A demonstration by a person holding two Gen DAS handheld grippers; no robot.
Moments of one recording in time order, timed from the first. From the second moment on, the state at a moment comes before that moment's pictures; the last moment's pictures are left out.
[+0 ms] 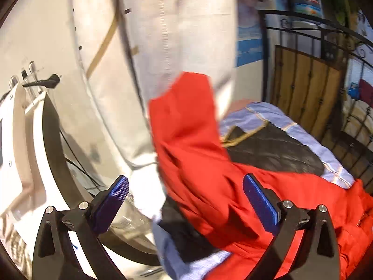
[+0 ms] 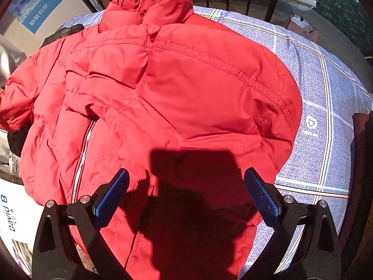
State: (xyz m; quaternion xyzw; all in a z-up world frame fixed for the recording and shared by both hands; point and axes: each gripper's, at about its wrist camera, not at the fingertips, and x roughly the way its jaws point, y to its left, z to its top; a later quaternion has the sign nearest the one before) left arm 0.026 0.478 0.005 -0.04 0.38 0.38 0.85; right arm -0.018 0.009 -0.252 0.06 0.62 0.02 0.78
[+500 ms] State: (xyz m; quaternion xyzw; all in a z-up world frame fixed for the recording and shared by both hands) left arm 0.099 0.537 -0.049 -0.04 0.49 0.30 0.82; right arm -0.035 -0.005 -0.237 0.08 0.60 0.00 0.79
